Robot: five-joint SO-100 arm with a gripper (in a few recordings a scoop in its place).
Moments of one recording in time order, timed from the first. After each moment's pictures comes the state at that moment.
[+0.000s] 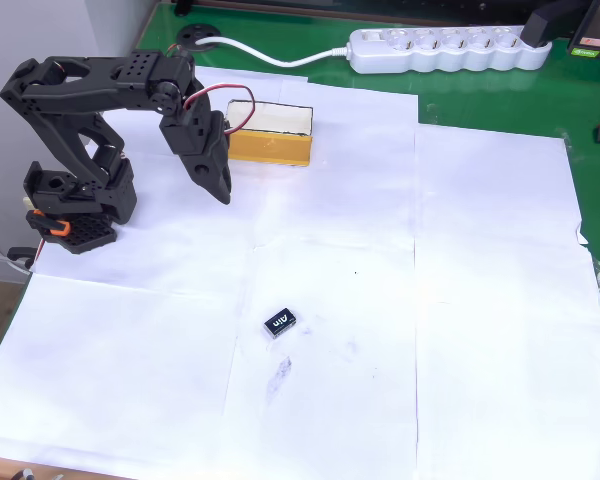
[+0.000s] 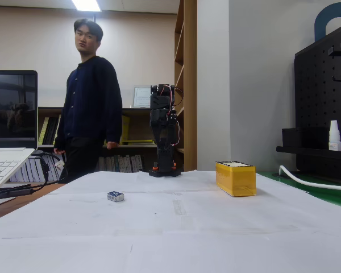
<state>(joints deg) 8.1 54.2 71.6 85.6 -98.2</state>
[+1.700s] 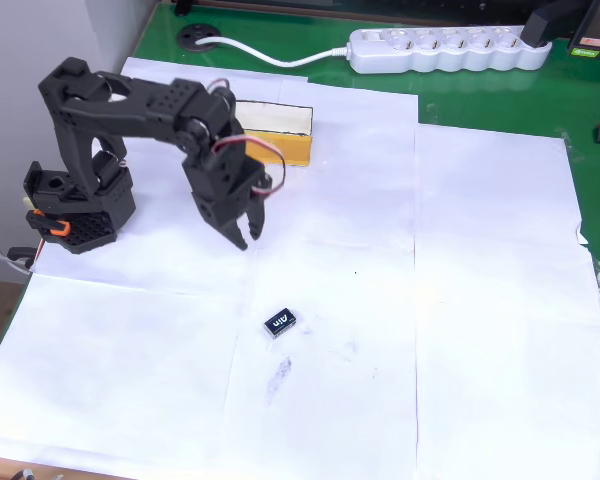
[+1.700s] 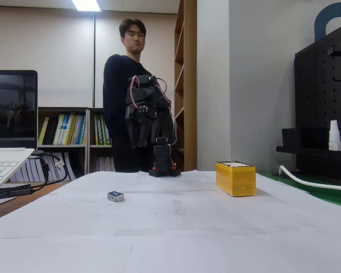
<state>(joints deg) 25.5 86.0 104.2 87.0 -65.4</state>
